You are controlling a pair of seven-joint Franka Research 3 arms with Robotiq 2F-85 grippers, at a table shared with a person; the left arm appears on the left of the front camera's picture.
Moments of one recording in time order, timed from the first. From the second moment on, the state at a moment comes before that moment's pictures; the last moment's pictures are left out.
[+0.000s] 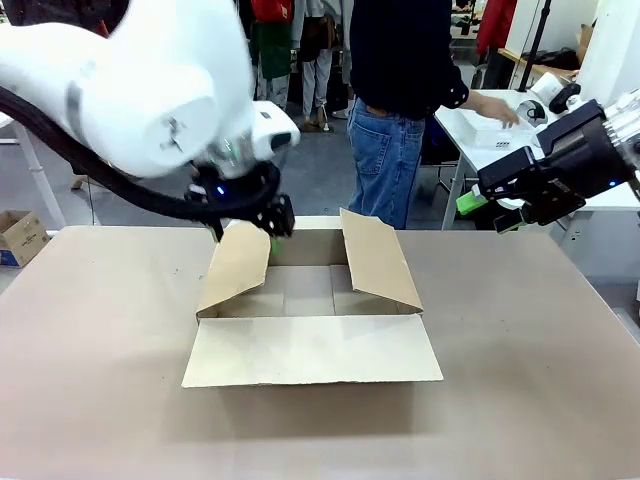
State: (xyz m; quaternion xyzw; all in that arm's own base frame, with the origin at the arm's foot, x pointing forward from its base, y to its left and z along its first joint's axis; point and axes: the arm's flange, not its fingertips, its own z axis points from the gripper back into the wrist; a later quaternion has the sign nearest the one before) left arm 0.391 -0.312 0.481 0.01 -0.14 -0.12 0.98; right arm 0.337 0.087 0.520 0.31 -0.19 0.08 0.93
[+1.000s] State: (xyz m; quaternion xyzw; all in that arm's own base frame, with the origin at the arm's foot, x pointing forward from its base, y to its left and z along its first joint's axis) left arm 0.433 -0.337 0.439 0.14 -0.14 0.04 0.98; right arm 0.337 0.087 0.519 0.31 -0.19 0.08 0.93
